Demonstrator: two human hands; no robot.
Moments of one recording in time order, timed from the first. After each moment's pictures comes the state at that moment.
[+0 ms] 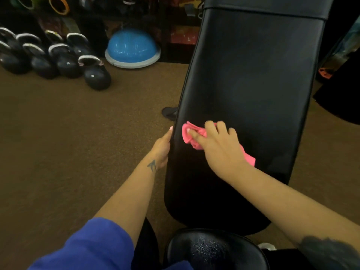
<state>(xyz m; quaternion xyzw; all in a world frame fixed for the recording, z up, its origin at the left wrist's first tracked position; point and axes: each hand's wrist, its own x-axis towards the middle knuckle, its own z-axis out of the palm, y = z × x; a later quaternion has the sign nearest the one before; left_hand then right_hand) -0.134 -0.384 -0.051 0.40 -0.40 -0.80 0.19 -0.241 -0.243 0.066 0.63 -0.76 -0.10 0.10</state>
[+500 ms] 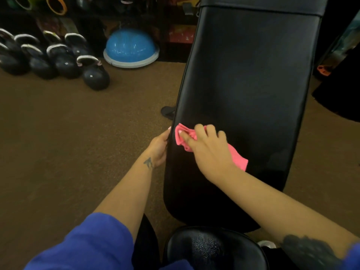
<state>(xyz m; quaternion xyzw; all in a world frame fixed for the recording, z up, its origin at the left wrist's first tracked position) -0.129 -0.387 -0.046 0.39 -0.39 -0.82 0.18 -0.225 -0.245 0.060 0.64 -0.76 -0.08 0.07</state>
